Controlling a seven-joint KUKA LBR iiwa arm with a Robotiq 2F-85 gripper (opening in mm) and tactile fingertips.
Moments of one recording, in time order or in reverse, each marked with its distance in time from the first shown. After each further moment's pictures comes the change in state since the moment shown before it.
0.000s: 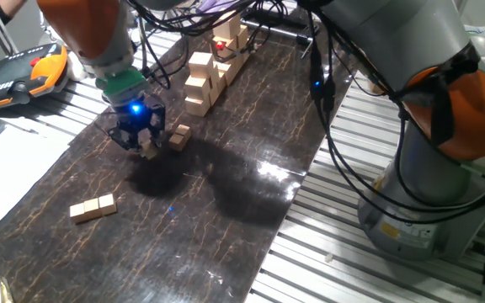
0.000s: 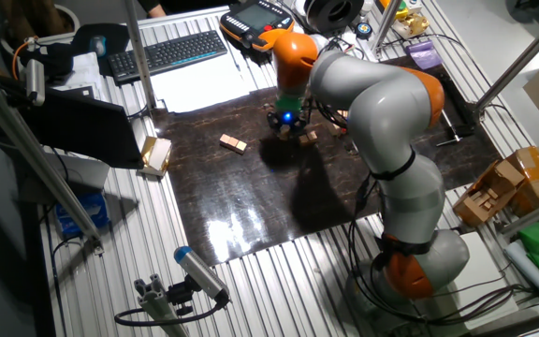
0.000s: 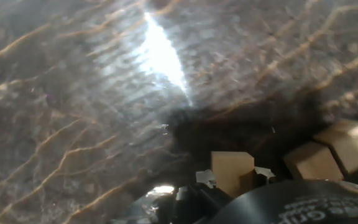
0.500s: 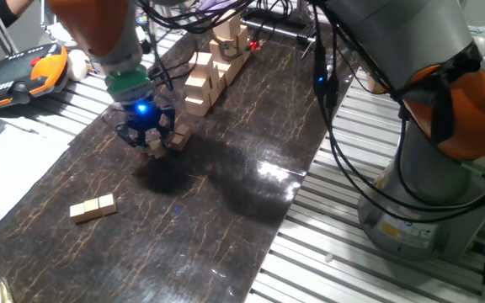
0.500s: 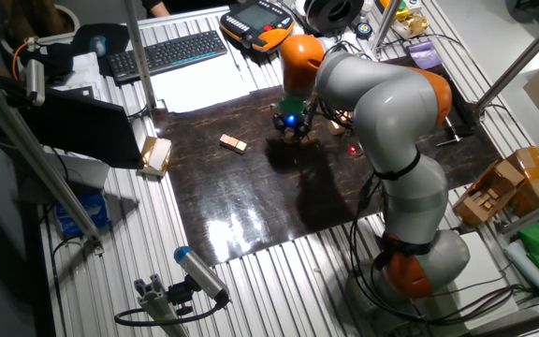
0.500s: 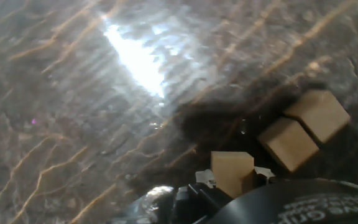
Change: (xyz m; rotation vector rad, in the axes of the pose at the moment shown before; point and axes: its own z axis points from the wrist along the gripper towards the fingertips) arm 0.008 -0.018 0.002 -0.009 0.025 0.169
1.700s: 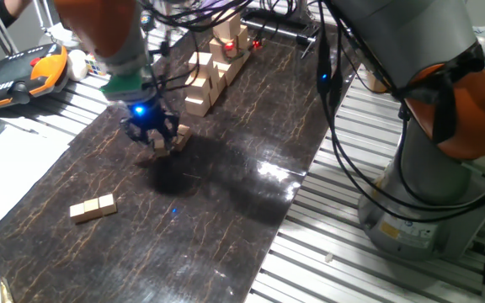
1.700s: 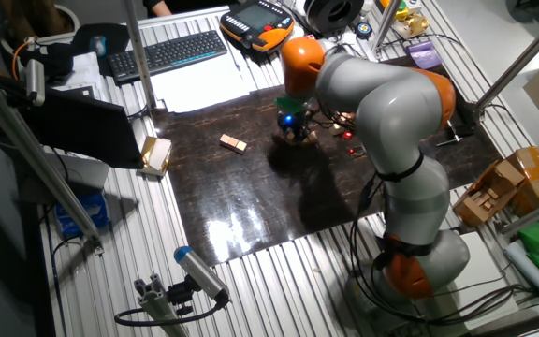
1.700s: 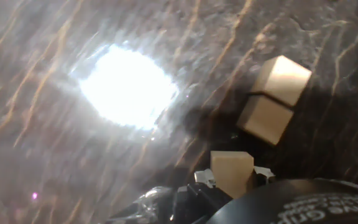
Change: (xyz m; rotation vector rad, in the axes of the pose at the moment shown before) arm -0.005 -0.013 0.003 -0.020 -0.004 0.406
